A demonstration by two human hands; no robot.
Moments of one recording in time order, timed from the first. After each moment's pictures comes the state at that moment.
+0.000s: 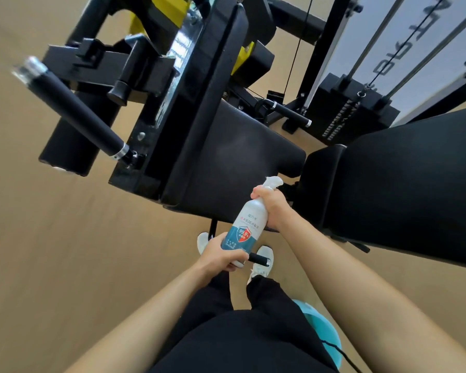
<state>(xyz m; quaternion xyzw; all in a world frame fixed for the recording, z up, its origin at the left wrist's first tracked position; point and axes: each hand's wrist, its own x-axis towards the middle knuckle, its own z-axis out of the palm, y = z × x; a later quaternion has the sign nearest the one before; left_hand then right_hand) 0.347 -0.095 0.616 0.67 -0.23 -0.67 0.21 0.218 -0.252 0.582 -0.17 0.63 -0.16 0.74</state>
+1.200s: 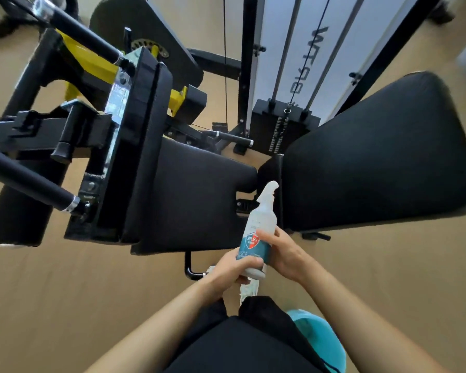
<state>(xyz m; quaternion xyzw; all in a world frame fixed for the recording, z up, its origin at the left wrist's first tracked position) 0.277 -0.128 0.649 0.54 -0.33 -0.76 0.13 0.101 -0.163 0.639 -0.16 0.49 -0.29 0.81</state>
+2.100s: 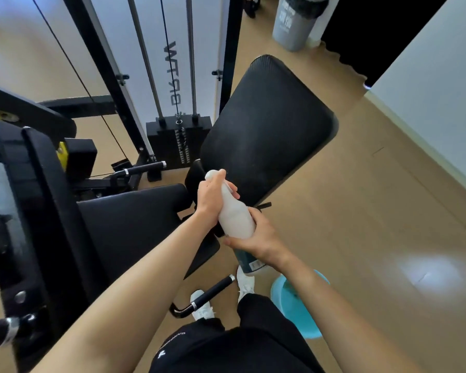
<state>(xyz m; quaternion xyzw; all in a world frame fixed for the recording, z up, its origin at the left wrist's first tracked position) 0.207 -0.264 0.701 0.49 -0.44 -0.73 0.21 0.140 -0.113 0.712 -0.34 0.77 -0.35 0.42</state>
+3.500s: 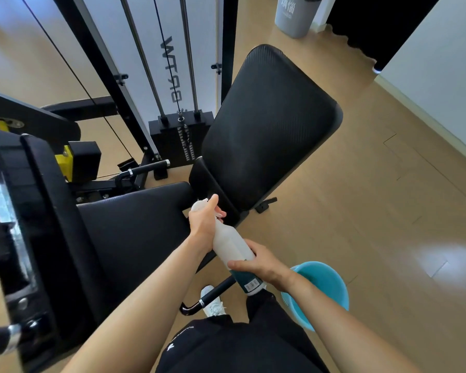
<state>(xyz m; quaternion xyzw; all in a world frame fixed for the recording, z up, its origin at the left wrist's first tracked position) 0.235 -0.235 0.657 0.61 -0.37 -0.68 0.20 0.149 -0.076 0.664 -0.27 0.70 -0.31 0.59</state>
